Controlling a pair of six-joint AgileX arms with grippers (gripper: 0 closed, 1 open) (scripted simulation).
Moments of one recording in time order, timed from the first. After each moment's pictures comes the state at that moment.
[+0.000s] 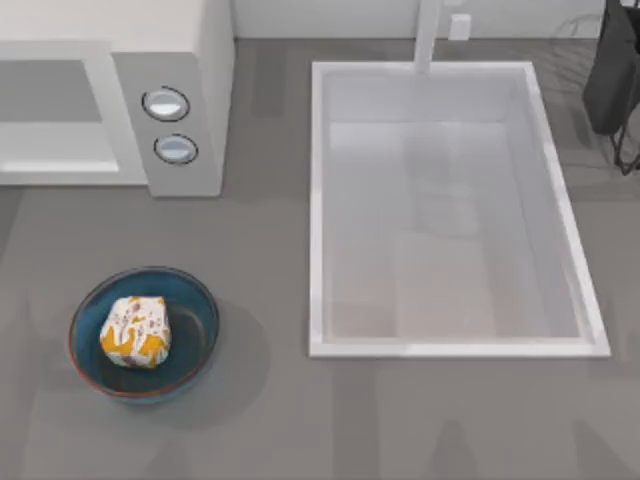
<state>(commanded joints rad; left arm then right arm) 0.34 -0.10 0.05 -0.16 0.32 0.02 0.00 0.00 0.00 0.00 0.00 0.00</state>
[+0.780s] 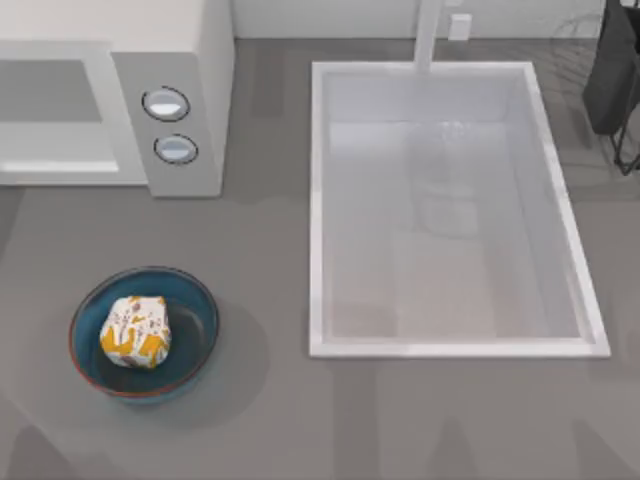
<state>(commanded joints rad) 0.85 0.91 0.82 -0.51 0.54 0.59 0.00 0.00 0.00 0.00 0.00 0.00</state>
